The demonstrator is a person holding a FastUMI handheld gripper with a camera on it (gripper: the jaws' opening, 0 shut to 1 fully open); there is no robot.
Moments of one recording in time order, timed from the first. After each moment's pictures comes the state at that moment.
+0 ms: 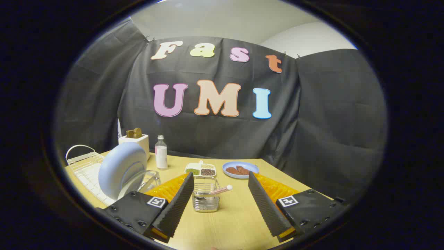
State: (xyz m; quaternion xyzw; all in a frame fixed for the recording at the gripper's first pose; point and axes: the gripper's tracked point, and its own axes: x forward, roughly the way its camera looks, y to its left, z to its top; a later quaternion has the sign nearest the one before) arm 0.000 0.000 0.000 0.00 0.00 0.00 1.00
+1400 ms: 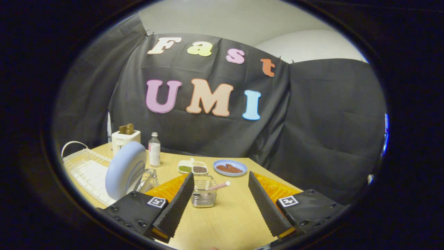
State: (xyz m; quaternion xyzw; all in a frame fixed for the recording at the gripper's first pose) arm -0.025 0.009 0.018 -0.04 0.01 -0.09 1.00
